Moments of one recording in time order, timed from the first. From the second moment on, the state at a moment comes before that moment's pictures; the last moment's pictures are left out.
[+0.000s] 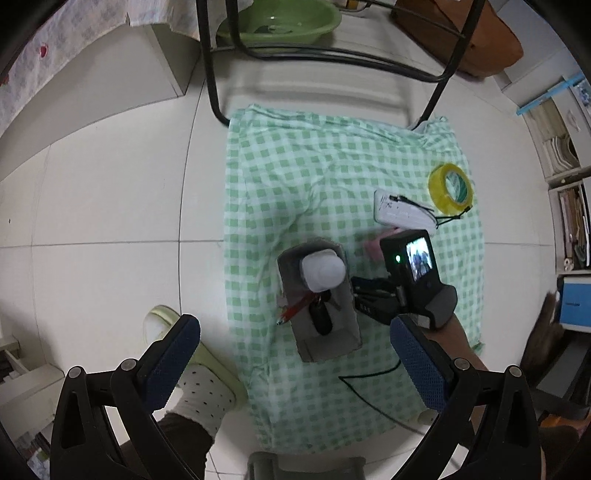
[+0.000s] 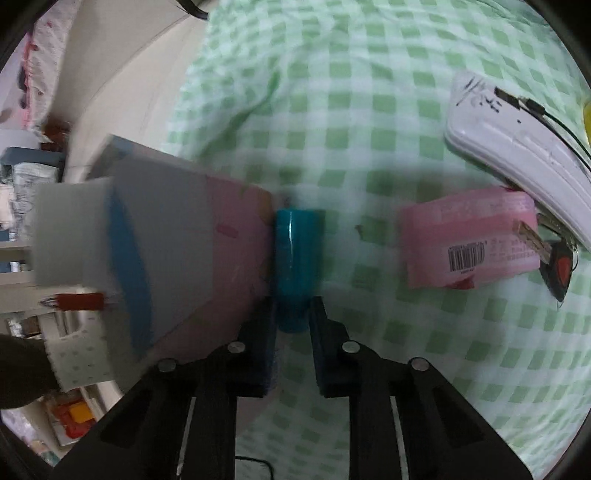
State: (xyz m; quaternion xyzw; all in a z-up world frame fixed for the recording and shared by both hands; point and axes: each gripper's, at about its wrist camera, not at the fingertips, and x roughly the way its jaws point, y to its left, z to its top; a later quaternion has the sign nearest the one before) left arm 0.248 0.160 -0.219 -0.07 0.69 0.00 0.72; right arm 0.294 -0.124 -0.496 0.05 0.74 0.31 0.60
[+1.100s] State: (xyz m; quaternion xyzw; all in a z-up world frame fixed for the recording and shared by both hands) left arm 0.251 0.128 -0.268 -0.06 0.74 -0.03 0.67; right arm 0.229 -0.196 -0.473 -0.02 0.78 0.26 0.57
